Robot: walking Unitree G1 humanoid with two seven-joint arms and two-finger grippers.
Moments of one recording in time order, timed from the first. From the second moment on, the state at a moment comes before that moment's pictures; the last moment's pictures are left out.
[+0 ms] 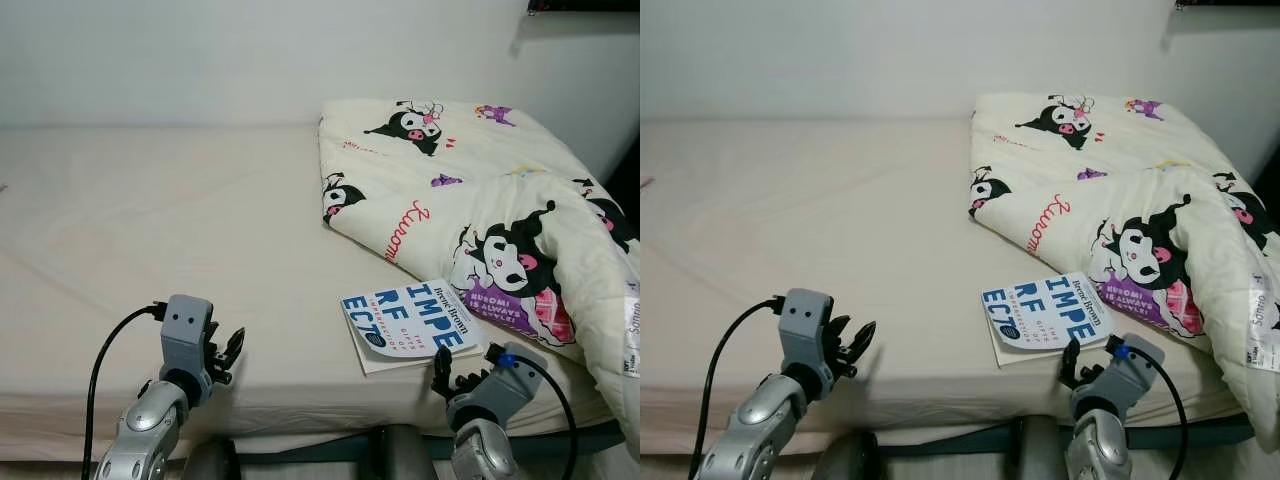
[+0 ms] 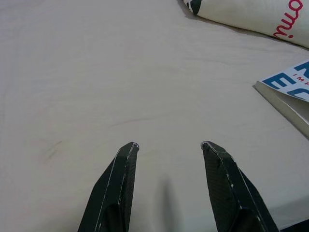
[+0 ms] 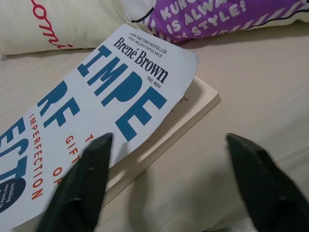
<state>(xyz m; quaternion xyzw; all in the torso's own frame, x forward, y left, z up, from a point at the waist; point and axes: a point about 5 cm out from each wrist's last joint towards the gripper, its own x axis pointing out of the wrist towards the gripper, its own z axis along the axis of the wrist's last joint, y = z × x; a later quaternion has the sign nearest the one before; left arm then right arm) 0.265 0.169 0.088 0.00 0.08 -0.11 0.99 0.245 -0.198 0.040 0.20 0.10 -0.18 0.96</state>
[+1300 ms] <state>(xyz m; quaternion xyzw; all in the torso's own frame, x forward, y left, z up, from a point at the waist) 0.274 0.170 0.100 0.02 0.06 -0.13 0.99 0.277 -0.190 0.028 0.21 0.10 -0.18 0.95</state>
